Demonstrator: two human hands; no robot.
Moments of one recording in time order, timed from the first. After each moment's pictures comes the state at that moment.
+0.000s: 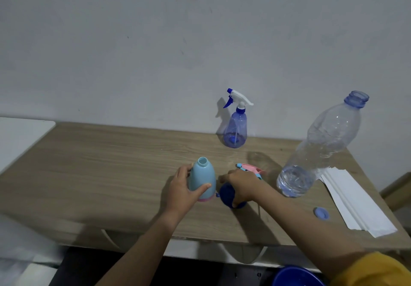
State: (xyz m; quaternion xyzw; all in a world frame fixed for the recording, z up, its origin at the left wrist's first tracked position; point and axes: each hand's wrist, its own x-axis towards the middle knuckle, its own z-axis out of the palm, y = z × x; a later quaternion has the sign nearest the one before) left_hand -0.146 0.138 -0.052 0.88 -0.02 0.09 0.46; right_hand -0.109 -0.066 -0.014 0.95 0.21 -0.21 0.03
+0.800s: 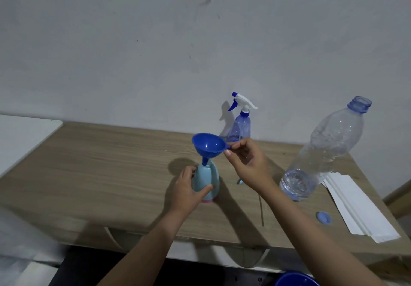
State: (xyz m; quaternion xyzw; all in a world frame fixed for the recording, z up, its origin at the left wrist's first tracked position) left_hand -0.150 0.136 -0.044 0.88 -0.02 0.09 0.47; right_hand -0.138 -0.047 0.038 0.75 0.12 0.13 -0.64
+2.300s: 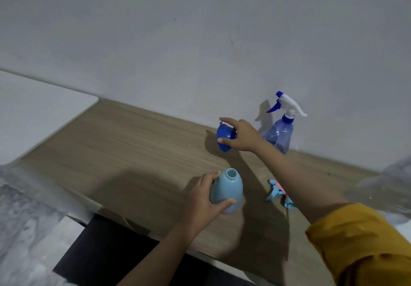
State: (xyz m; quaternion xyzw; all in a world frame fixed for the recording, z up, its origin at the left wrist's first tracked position) left_hand -0.147 0.132 -0.055 0.86 0.00 0.12 0.50; right_hand 0.055 0.004 0.001 0.93 0.24 -0.06 -0.27
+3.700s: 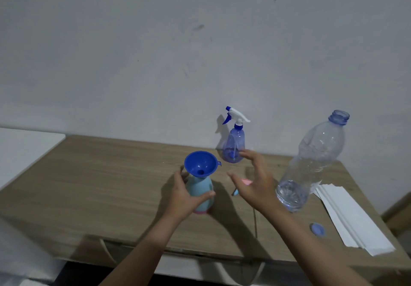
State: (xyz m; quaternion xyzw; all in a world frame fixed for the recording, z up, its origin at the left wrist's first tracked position) left_hand -0.159 0.124 -0.007 0.82 0.01 0.05 0.58; right_hand -0.156 -0.077 0.034 0.82 0.15 0.32 -0.44
